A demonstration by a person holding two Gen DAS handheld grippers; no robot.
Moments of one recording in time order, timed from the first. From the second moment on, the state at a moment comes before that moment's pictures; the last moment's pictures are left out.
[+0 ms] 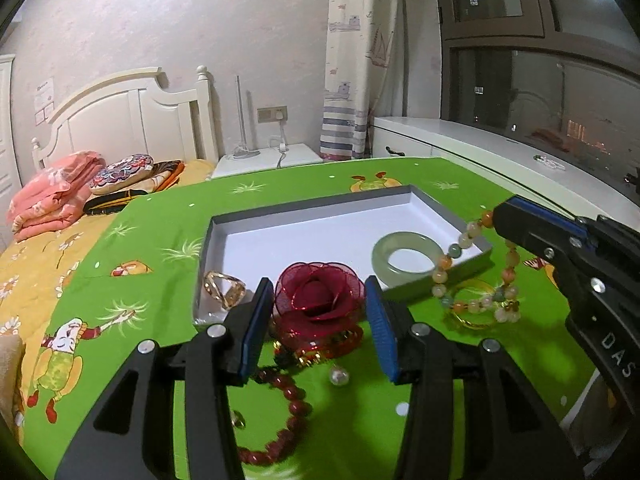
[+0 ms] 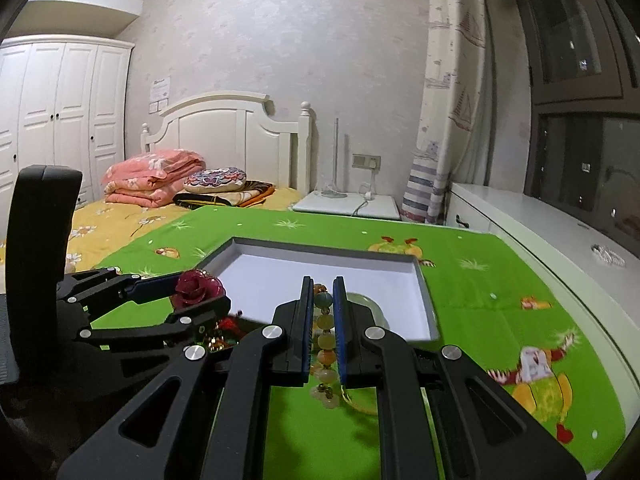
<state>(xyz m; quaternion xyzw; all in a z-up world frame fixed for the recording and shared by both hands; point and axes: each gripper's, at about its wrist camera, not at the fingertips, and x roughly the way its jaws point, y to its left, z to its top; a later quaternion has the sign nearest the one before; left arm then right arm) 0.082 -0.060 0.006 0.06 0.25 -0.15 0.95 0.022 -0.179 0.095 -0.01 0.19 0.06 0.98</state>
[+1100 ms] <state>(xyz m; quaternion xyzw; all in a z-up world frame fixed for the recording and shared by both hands) 0.254 -0.059 -0.007 0.05 0.35 -0.05 0.93 0.204 -0.150 0.092 -0.05 0.28 0.05 0.96</state>
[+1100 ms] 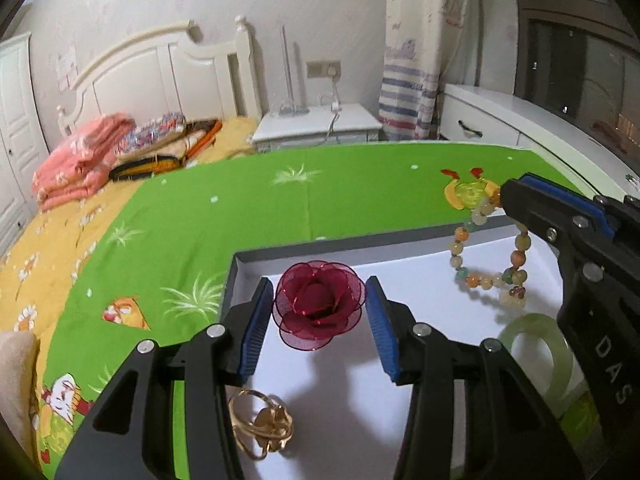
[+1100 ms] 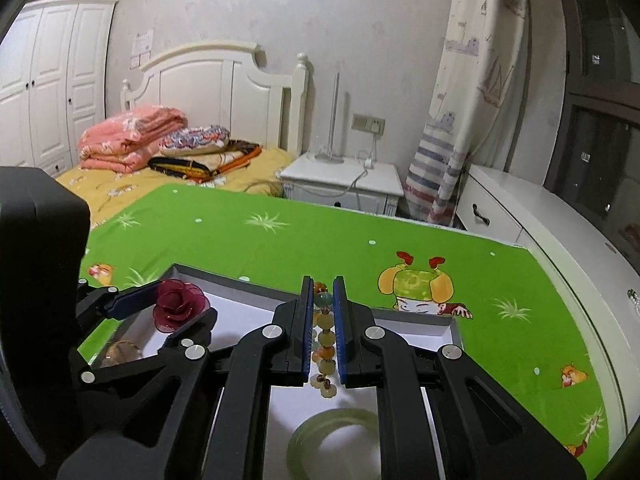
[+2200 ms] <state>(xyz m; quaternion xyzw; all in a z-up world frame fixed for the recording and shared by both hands) 0.102 0.030 -0.003 0.05 0.29 -0.07 0.95 0.066 -0.162 0.074 -0.06 0.26 0.10 0.96</state>
